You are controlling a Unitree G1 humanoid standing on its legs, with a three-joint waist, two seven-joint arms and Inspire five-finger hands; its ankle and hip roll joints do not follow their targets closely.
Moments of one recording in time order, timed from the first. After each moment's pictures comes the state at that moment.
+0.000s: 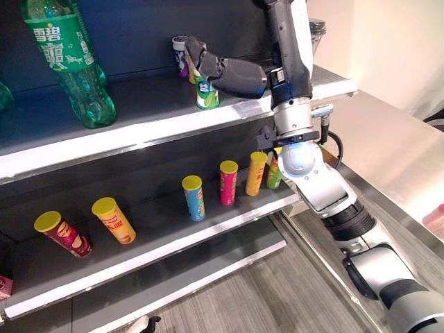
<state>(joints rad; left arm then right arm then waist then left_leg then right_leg) 0.07 0.26 -0.37 1.16 0.30 -0.03 0.32 -0.94 -0.42 0.45 0.01 -0.02 -0.04 -0.48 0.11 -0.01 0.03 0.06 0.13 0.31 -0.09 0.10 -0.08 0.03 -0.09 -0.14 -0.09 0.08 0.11</state>
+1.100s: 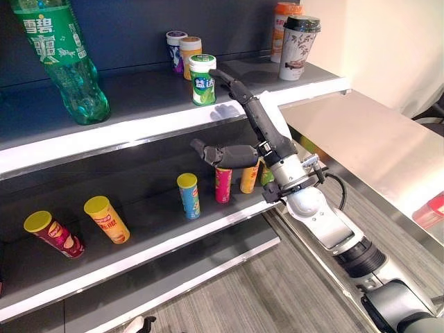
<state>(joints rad) 0.08 0.26 -0.31 1.15 0.32 -0.02 0.32 -0.66 -0.51 0.52 0.00 -0.03 -0.08 -0.26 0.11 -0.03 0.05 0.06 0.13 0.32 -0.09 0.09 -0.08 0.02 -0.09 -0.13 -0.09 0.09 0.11</state>
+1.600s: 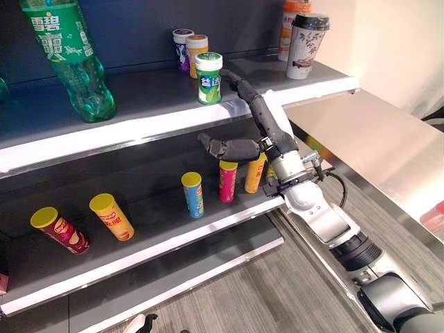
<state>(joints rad) 0.08 0.26 -0.31 1.13 0.31 -0.02 0.32 -0.71 -0.50 0.51 0.06 -0.04 -0.06 -0.29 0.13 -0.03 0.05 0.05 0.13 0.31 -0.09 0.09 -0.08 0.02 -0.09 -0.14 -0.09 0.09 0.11</state>
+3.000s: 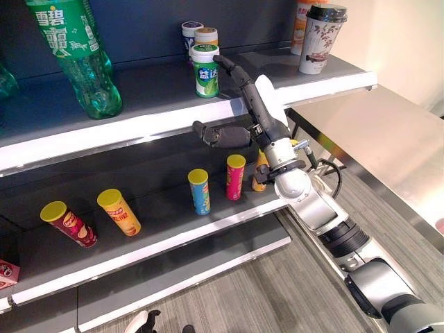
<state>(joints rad) 0.07 0.25 -0.31 1.12 0.31 -0.03 0.32 -0.80 -0.43 0.51 0.14 -0.14 -0.03 -0.31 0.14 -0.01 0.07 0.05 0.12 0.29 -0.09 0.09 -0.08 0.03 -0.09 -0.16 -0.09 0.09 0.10</state>
